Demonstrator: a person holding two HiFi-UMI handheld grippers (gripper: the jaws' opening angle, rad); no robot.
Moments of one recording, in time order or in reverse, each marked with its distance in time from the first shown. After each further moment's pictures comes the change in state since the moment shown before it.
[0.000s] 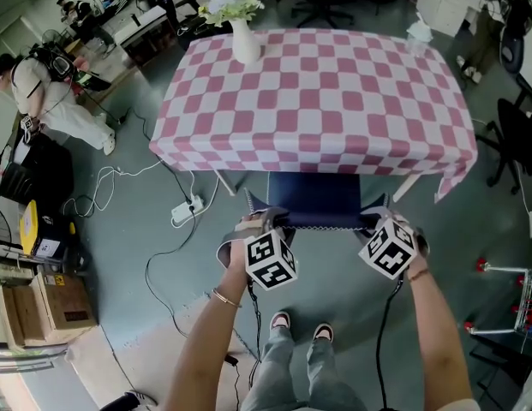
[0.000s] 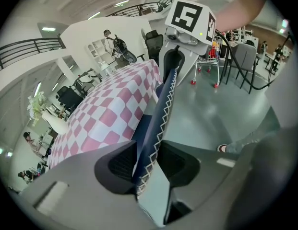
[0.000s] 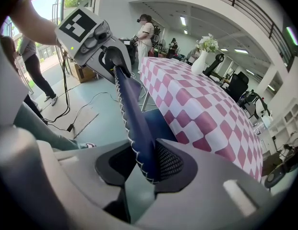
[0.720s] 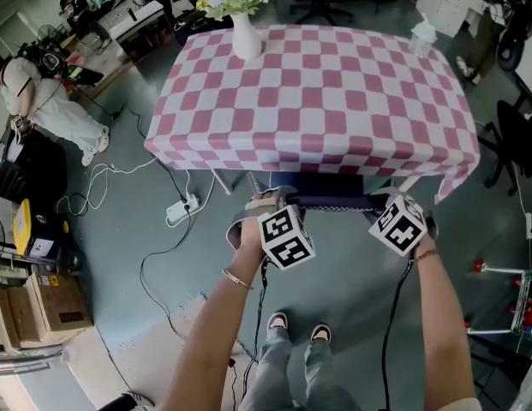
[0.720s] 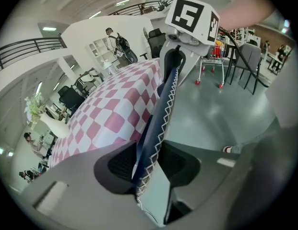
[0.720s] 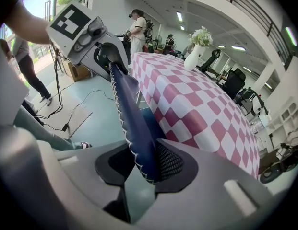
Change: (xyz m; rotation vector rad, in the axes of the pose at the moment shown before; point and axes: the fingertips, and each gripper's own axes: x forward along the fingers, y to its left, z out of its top) left arm 0.035 0.042 0.019 0.001 0.002 0.019; right arm 0.018 -0.055 0.010 0.005 0.025 -0.036
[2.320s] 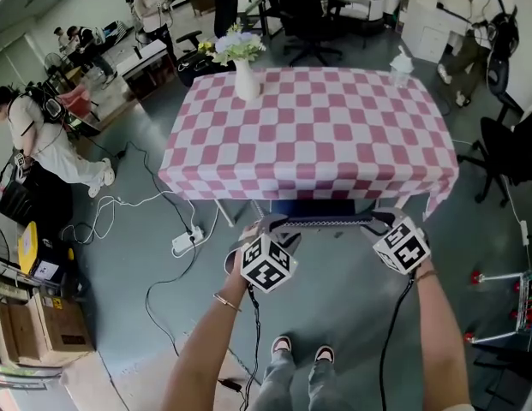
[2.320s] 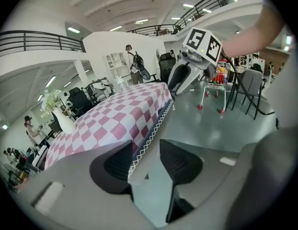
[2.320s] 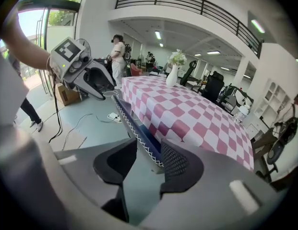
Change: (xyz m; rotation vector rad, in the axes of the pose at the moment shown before) left arm -0.076 -0.008 0.012 -0.190 -0.216 0.000; right arm -0.083 0.008 0.009 0.213 -0.215 -0.091
